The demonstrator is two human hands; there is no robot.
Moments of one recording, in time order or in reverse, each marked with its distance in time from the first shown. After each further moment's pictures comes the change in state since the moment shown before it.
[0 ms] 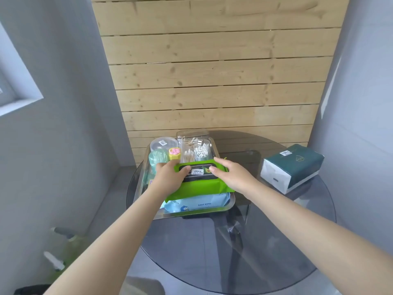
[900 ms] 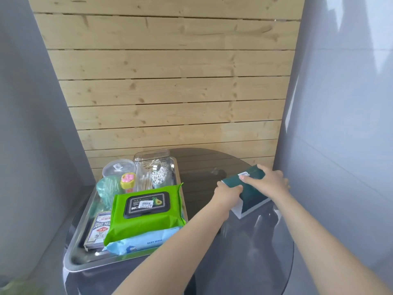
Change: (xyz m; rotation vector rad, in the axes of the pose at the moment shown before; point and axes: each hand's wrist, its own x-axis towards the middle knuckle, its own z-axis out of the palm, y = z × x) left_hand 0.001 0.165 0.168 -0.520 -0.441 -0.192; right_hand 0.026 0.109 -0.154 -0.214 0.397 0.427
